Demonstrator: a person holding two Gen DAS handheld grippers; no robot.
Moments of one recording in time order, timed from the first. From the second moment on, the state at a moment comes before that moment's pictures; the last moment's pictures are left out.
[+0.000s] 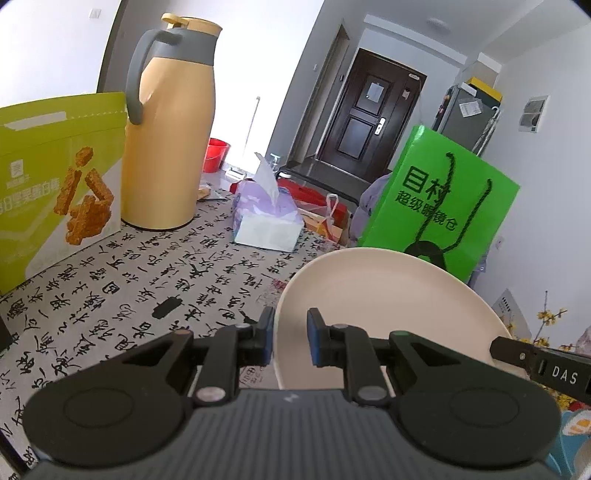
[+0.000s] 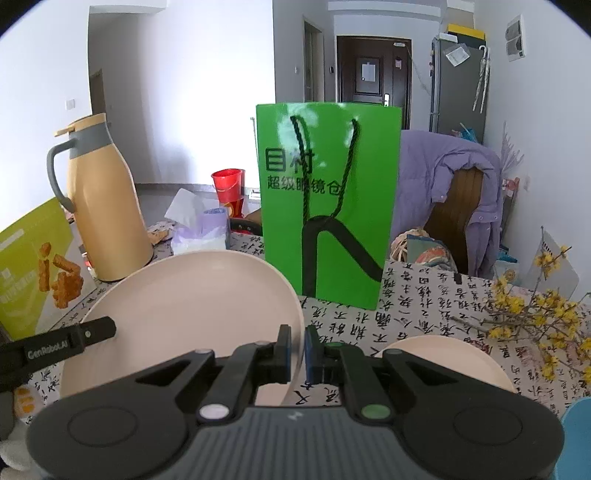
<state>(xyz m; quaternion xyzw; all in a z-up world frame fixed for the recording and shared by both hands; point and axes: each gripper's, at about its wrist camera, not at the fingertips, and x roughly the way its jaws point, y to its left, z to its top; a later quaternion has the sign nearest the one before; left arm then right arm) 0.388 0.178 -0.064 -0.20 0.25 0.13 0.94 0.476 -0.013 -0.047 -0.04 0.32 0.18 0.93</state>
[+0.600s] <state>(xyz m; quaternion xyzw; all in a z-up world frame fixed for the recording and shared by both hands) 0.361 0.167 -0.035 -0.21 0.24 0.12 0.94 0.442 -0.030 -0.021 -0.04 0.30 0.18 0.94</state>
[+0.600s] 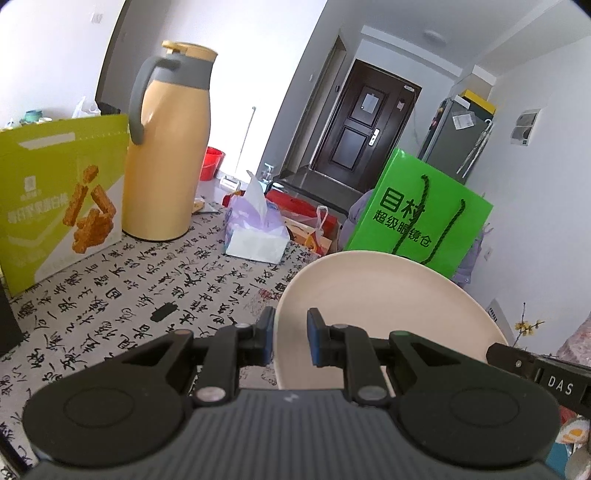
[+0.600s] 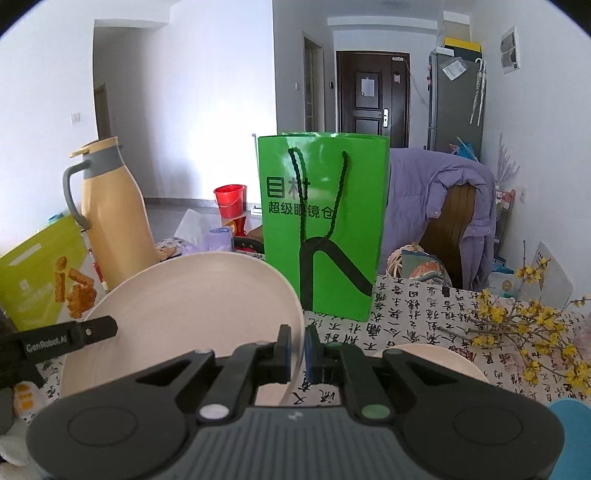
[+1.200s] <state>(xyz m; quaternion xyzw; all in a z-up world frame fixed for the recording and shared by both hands) 0.308 0.150 -0.006 -0.21 0.22 0.12 0.95 0.390 -0.051 0.006 -0.02 0.27 0.19 0.94</state>
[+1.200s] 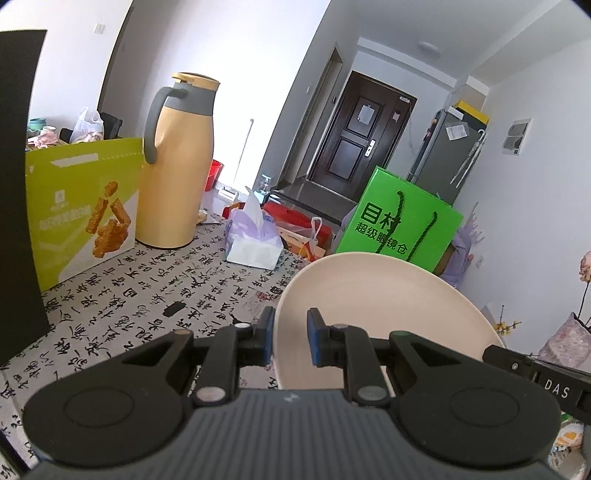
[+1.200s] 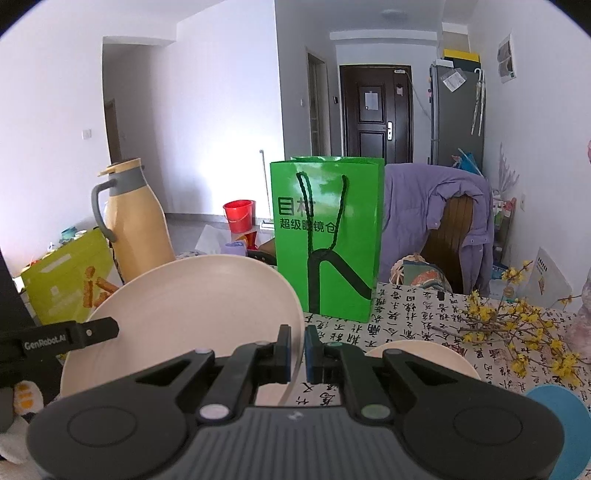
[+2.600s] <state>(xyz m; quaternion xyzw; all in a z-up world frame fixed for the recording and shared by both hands) 0.208 0.103 0.033 -0.19 0.19 0.13 0.95 0.290 -0.096 0.034 -0.01 0.25 0.20 0.95</state>
